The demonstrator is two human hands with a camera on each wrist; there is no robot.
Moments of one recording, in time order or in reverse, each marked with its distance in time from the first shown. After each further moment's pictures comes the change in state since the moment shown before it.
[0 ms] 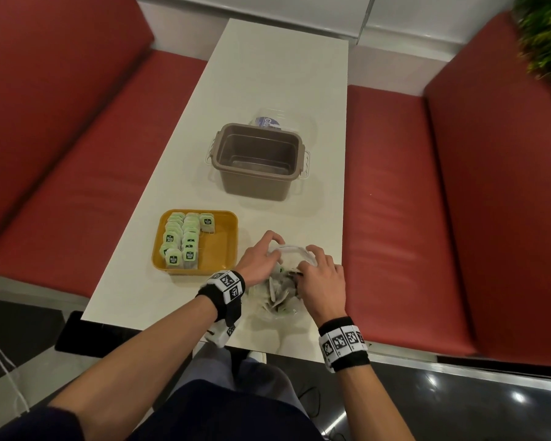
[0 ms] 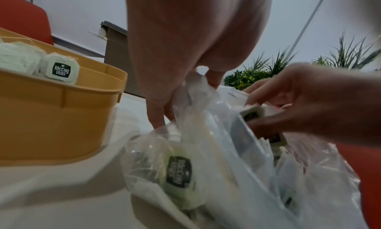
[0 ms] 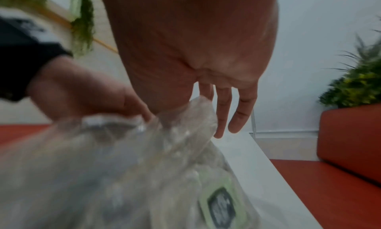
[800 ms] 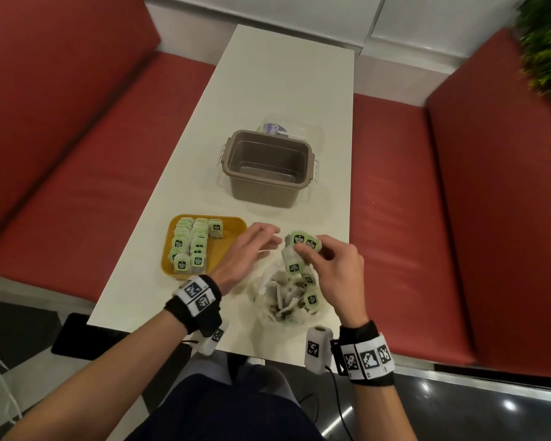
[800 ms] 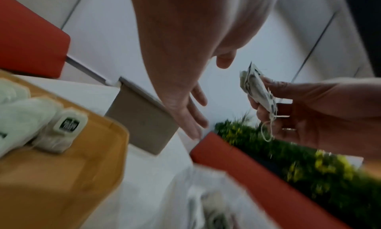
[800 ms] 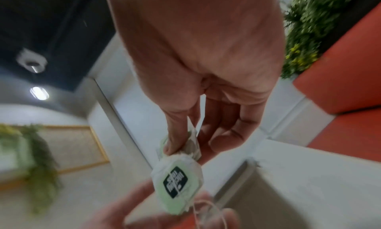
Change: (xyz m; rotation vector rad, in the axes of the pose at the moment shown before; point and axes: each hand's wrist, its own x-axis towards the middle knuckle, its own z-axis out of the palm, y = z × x) left_hand -0.035 0.005 -0.060 -0.462 0.031 0.145; right_hand 0.009 -0.051 -0.119 0.938 0.091 0.154
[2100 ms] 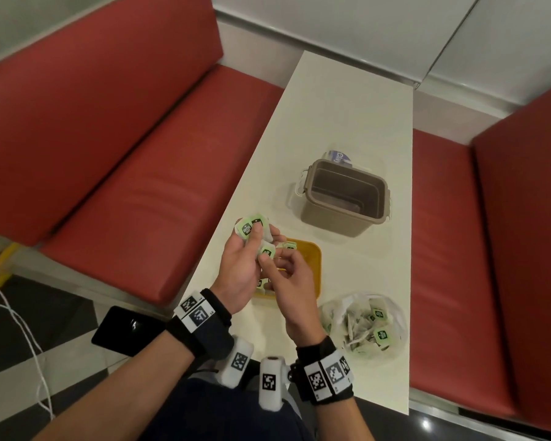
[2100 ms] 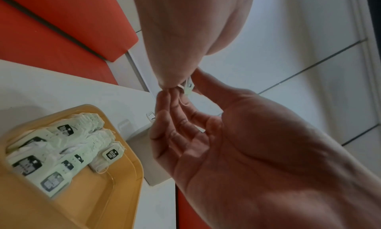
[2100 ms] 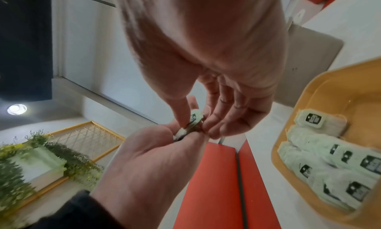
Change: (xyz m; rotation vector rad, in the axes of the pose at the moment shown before) left_hand -0.058 0.026 -0.160 -0.660 0.283 0.092; right_hand -0.023 -0.102 0.236 0.464 -0.160 0.238
